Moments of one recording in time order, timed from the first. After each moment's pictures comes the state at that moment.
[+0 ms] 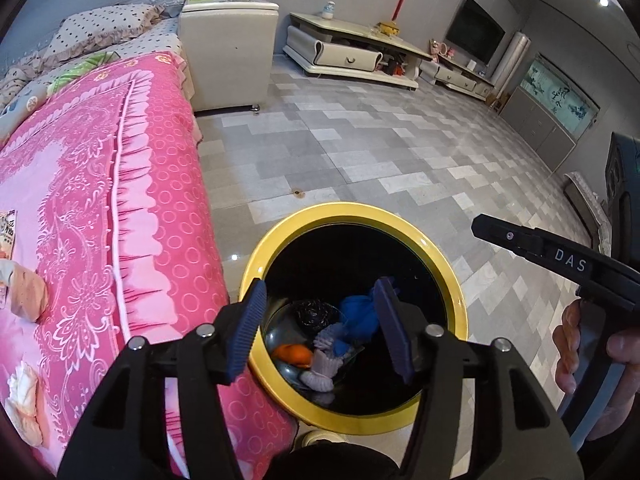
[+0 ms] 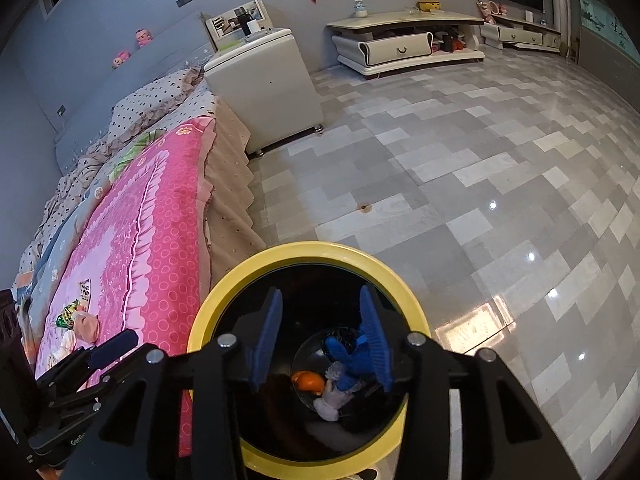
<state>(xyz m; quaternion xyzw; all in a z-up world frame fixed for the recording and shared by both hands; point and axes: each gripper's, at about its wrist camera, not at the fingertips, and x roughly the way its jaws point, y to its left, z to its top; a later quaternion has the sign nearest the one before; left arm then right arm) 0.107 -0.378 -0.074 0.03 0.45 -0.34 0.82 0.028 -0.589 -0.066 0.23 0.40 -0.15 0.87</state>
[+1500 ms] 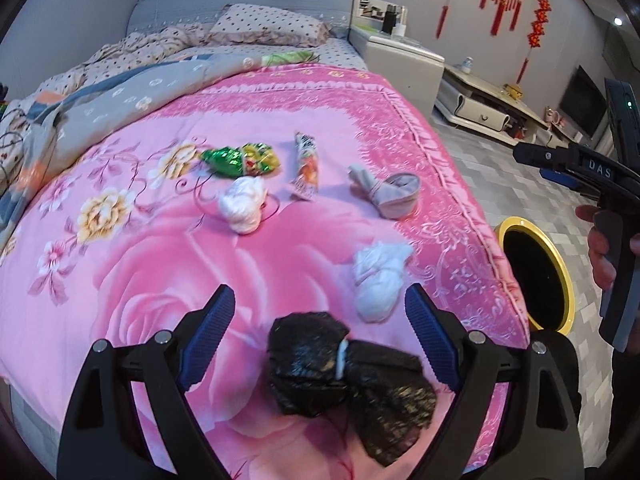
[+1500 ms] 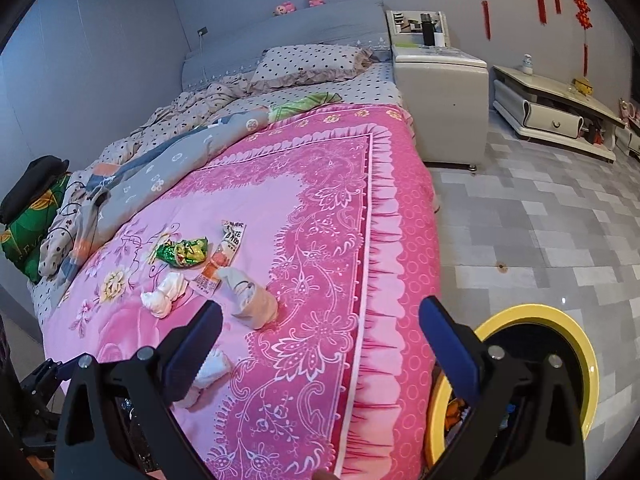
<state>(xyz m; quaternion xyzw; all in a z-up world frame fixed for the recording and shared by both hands) 0.061 -0.032 -0.054 -0.02 0.43 -0.12 0.90 0.139 -0.323 -0.019 0.08 0.39 0.06 0.92</state>
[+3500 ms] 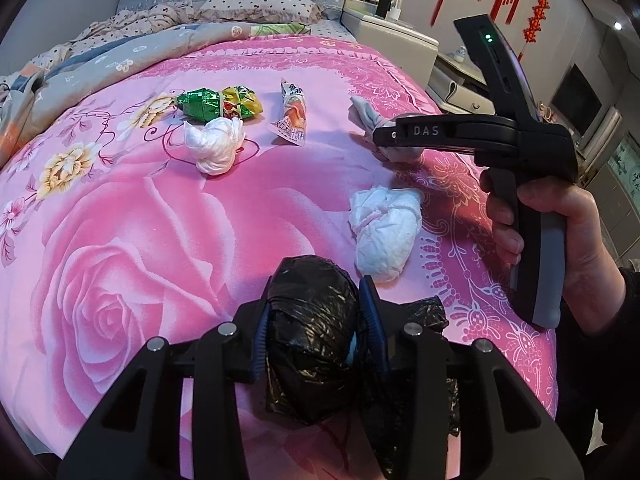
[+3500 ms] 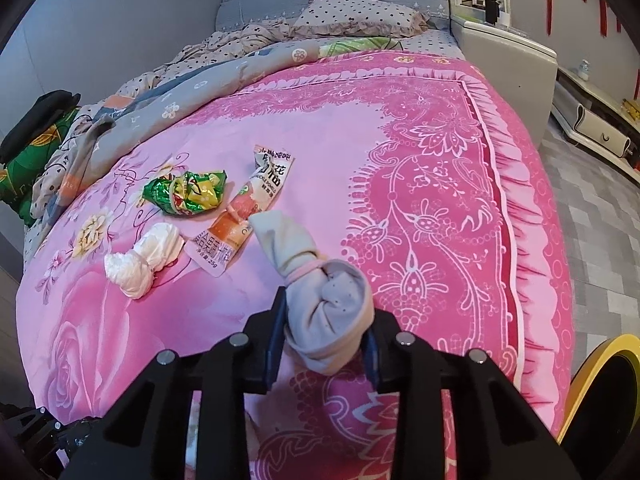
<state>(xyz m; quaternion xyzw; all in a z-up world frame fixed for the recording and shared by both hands) 0.062 -0.043 -0.118 -0.04 0.45 -0.15 0.88 0.219 -0.229 -0.119 0.03 0.44 0.12 0.89</state>
